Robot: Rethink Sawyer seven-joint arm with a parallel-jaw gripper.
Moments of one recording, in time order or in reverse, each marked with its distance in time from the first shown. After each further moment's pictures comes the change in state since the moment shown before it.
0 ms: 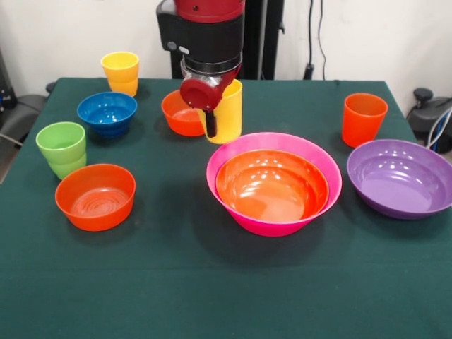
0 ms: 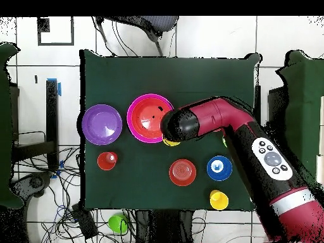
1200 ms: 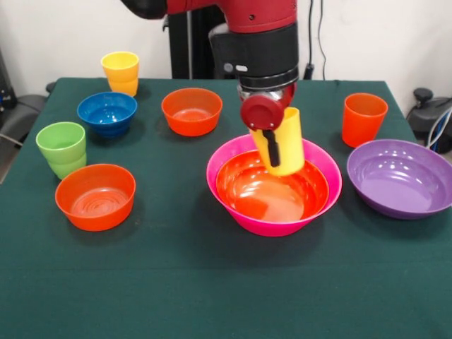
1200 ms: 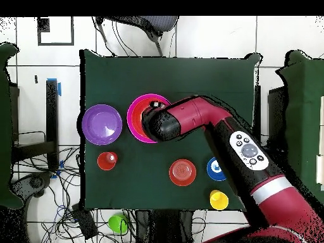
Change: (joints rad) arm 0.083 0.041 -0.013 0.000 0.015 -0.327 0.002
